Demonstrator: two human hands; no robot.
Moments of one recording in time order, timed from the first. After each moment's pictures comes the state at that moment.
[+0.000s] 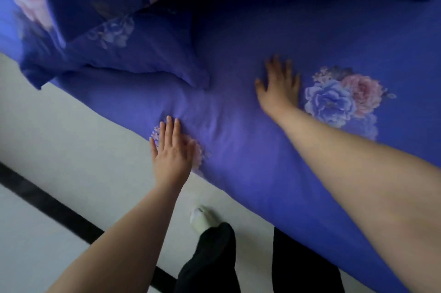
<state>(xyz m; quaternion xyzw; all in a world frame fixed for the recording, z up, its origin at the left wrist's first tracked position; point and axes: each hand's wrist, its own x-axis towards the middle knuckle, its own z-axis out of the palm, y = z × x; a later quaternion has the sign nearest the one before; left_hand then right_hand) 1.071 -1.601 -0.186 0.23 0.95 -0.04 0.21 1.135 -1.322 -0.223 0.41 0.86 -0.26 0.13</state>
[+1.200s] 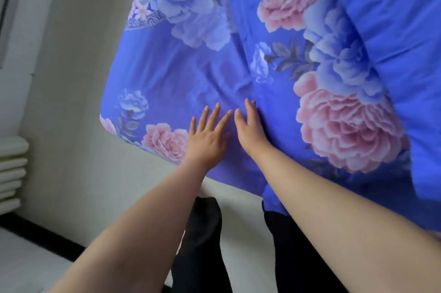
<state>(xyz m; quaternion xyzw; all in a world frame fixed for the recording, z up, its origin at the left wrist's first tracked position) 0.459 -1.688 -0.145 0.51 0.83 -0.05 0.23 0.550 -1.592 -0.146 0.53 0.56 -0.64 -0.03</state>
